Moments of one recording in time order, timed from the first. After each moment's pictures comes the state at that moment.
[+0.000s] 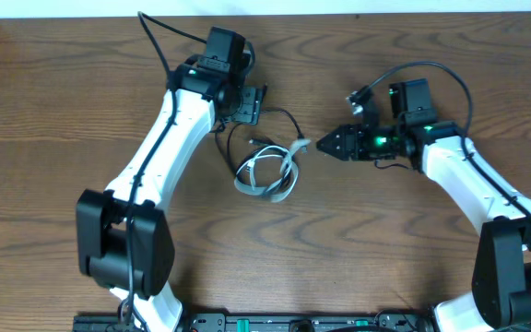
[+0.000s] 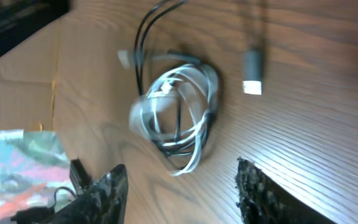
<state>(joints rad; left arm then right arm) -0.30 1.84 1.57 -0.86 0.00 -0.09 0.19 1.69 1.06 -0.43 -0.81 0.27</state>
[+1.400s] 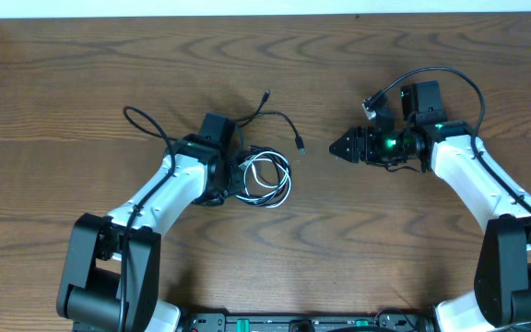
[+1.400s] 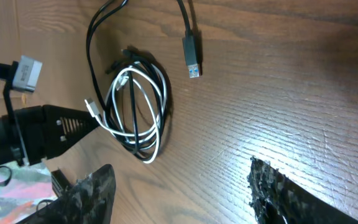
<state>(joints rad) -0.30 1.66 0.93 -0.68 0.07 -0.65 0.15 1.69 1.06 -0.53 -0.71 0.26</state>
